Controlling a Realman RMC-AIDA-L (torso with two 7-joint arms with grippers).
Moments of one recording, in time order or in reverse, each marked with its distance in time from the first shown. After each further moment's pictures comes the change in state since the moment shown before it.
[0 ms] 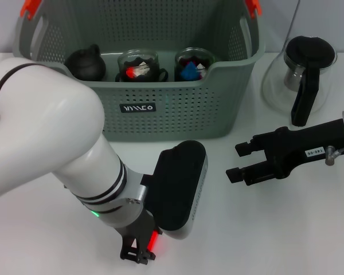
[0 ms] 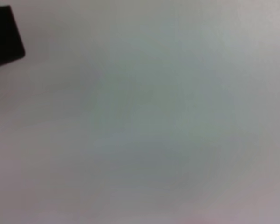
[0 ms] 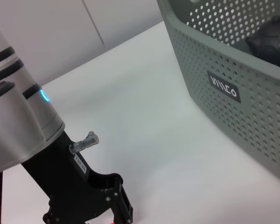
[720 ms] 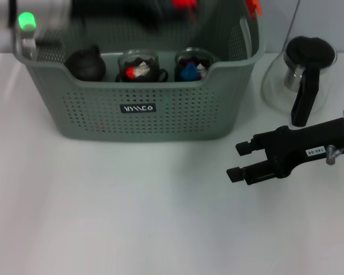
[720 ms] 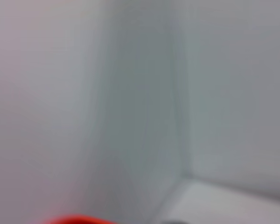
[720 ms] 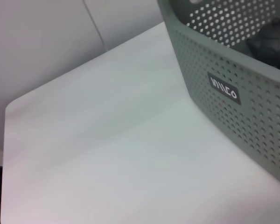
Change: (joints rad) left arm -0.029 0.016 -0.827 0.201 -0.648 -0.135 -0.194; right arm 0.003 -0.004 0.001 0.000 0.000 -0.002 -0.006
